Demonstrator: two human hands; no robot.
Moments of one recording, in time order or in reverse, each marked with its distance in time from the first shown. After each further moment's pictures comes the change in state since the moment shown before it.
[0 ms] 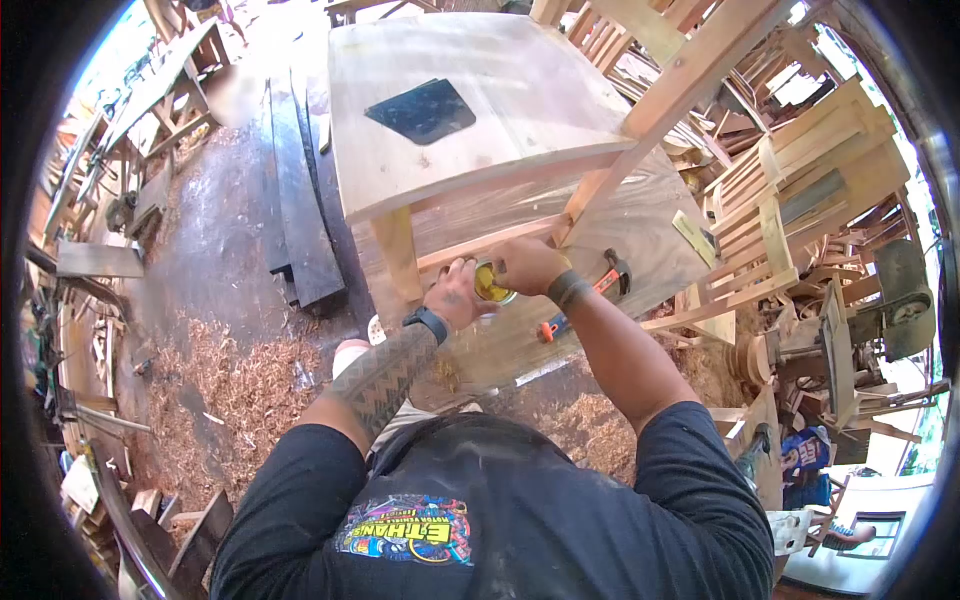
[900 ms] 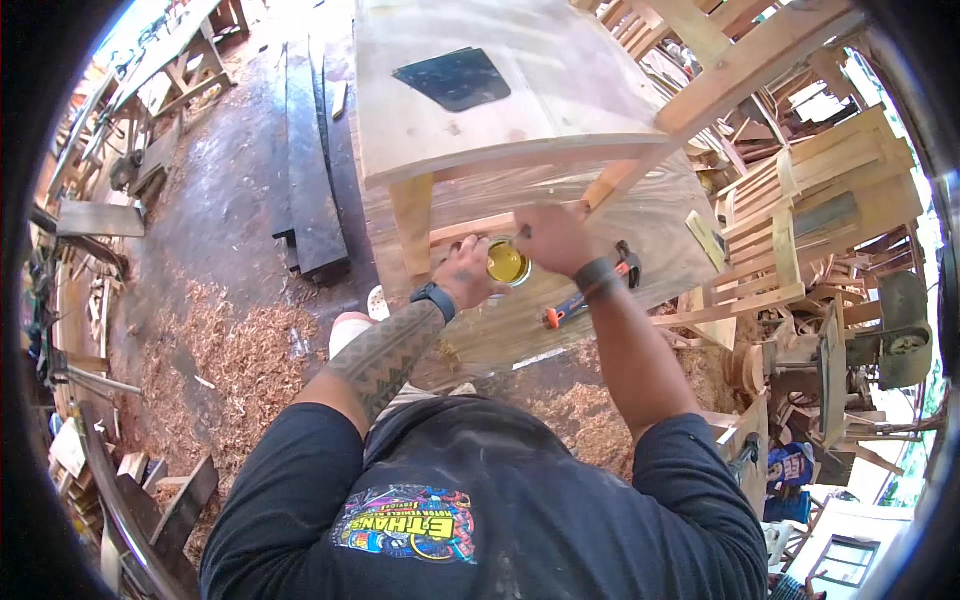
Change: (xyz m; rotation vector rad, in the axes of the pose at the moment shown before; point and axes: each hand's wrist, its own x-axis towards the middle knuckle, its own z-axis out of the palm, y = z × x) left_hand -0.005 0.007 -0.003 -0.033 0.030 -0.032; right_hand 0.000 -0.012 -0.020 -0.106 0.067 0.060
